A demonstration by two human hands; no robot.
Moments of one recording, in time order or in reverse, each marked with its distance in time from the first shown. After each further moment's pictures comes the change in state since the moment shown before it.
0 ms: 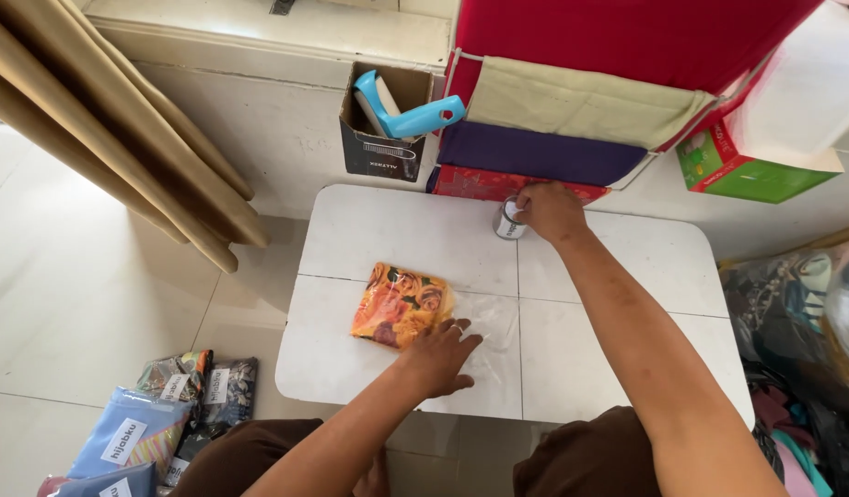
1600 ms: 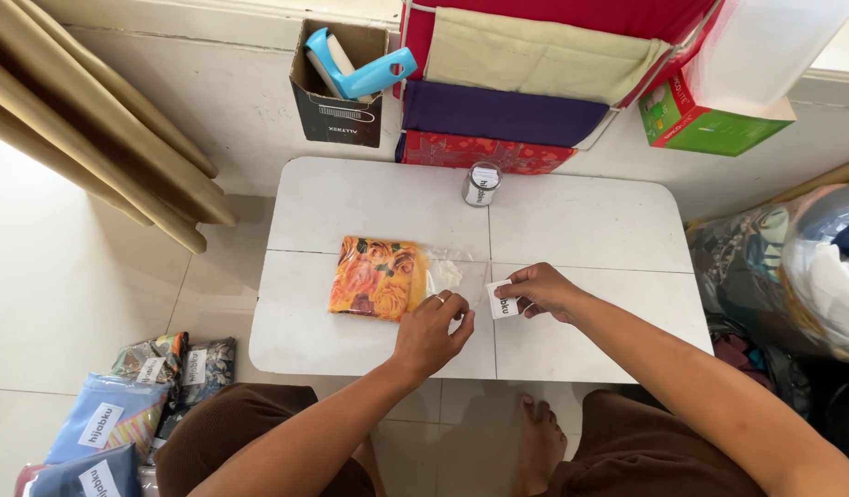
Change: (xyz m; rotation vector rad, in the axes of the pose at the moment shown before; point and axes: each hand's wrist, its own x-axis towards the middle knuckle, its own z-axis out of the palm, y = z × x) left_hand 0.017 0.036 0.051 -0.136 0.976 0.027; right_hand -0.177 0.012 0.043 1.069 -0.468 0.557
